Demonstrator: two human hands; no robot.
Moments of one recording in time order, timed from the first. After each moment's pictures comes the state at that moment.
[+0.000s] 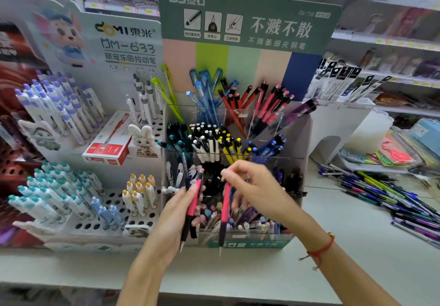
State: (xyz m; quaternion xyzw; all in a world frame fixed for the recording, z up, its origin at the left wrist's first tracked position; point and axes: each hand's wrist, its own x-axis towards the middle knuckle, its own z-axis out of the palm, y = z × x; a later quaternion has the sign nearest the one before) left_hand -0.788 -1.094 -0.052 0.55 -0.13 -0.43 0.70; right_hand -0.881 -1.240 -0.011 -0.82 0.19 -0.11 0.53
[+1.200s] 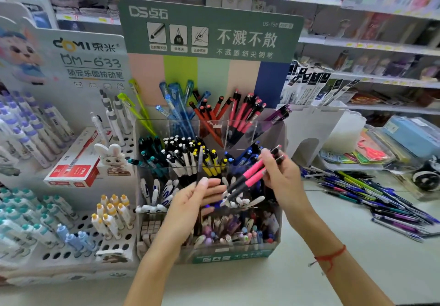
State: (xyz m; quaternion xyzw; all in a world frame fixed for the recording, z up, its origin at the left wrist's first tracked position) left_hand -0.797 -1.153 -0.036 0.63 -0.26 -0.38 0.63; right_hand -0.913 -1.285 0.001 -0.69 0.29 -0.35 0.57
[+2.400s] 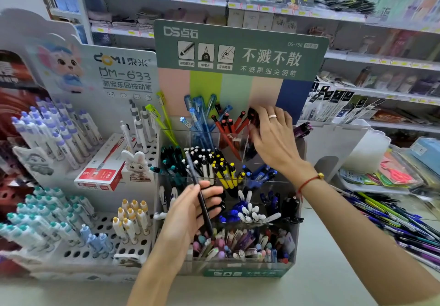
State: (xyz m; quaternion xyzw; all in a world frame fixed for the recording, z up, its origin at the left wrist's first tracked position) left_hand -0.783 -1.137 -0.023 0.49 -0.15 -0.40 0.76; right_hand -0.815 -1.371 0.015 -0.90 0.22 -0.38 -0.08
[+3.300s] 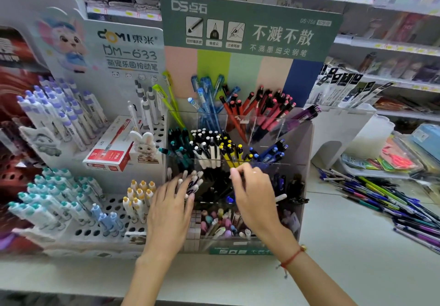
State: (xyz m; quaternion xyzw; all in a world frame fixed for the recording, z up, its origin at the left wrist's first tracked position) left_hand -0.749 -1.107 -0.117 0.88 -0.39 0.11 0.24; right_hand -0.859 -1.244 -0.063 -0.88 0.27 -0.33 0.20
